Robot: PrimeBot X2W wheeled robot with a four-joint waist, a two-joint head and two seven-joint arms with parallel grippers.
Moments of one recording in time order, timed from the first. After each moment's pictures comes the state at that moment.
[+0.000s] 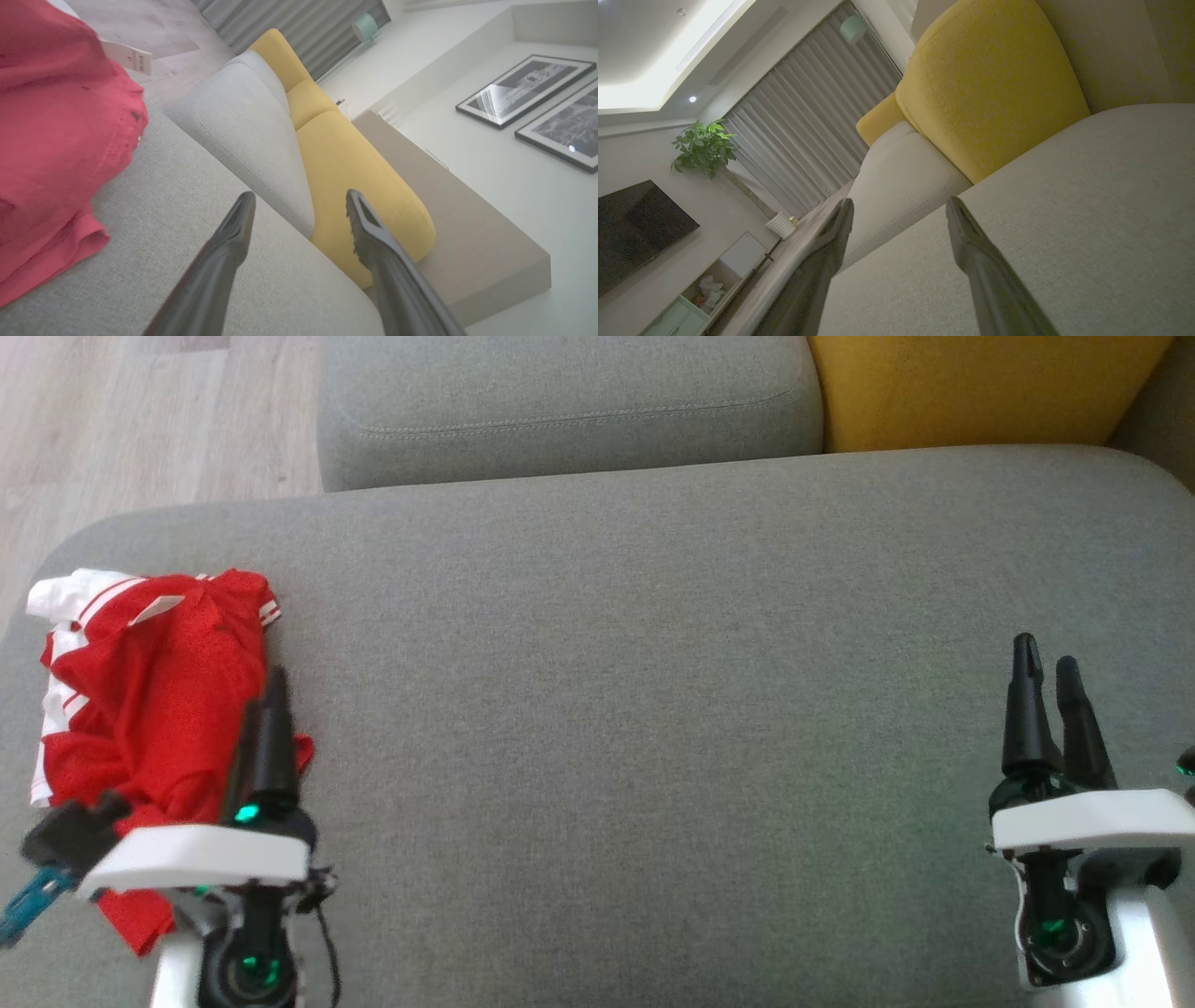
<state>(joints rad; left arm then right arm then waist) -0.05 0.03 -0.01 0.09 -0.98 -0.08 -0.06 -0.08 -0.05 -0.07 0.14 0.70 0.13 -0.06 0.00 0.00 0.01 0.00</state>
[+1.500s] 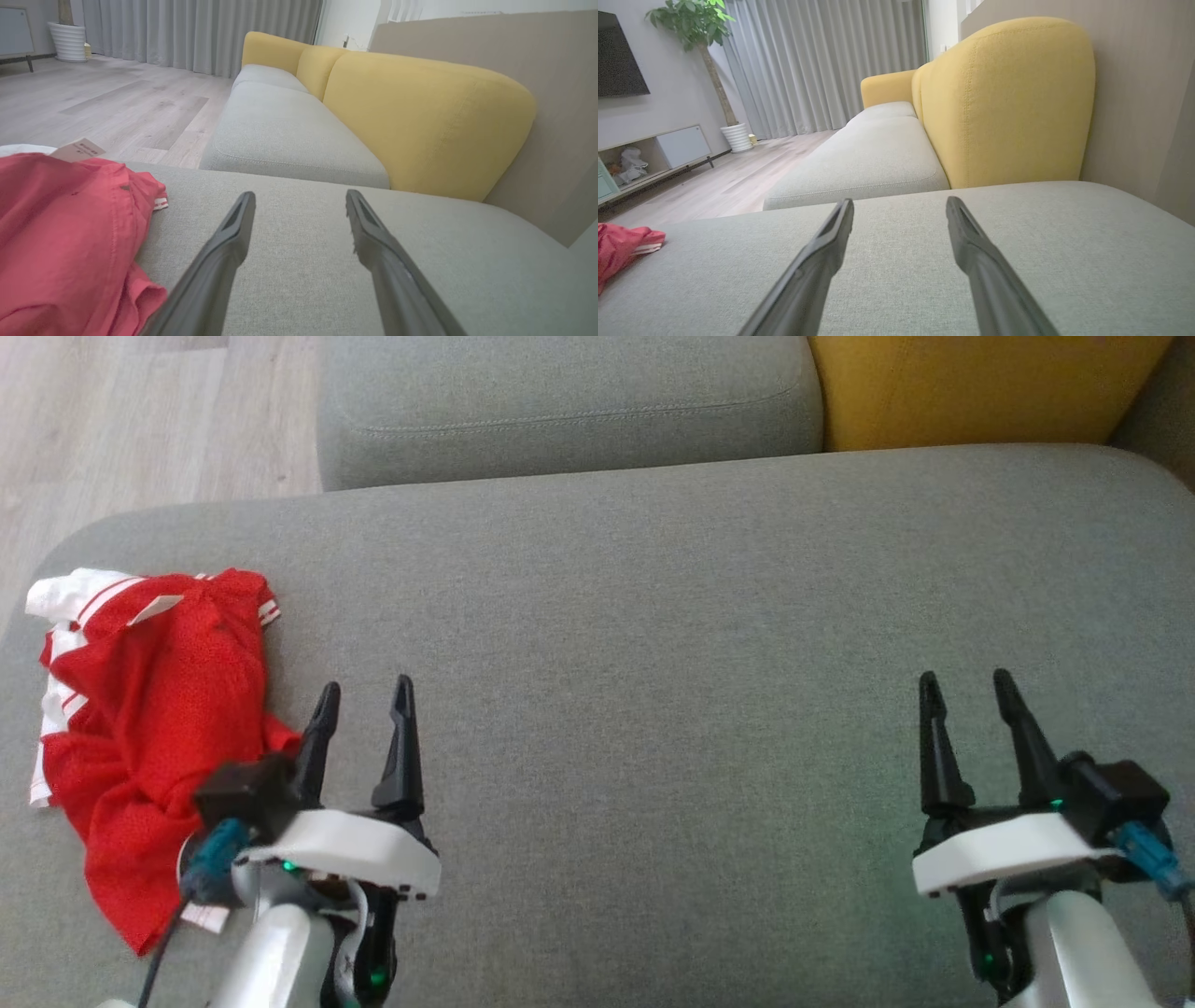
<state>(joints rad) -0.10 0.14 -0.33 0.12 -0.40 0.18 -0.19 -0.09 -0.04 -0.01 0.24 0.16 0.13 -0.19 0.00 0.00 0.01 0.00</state>
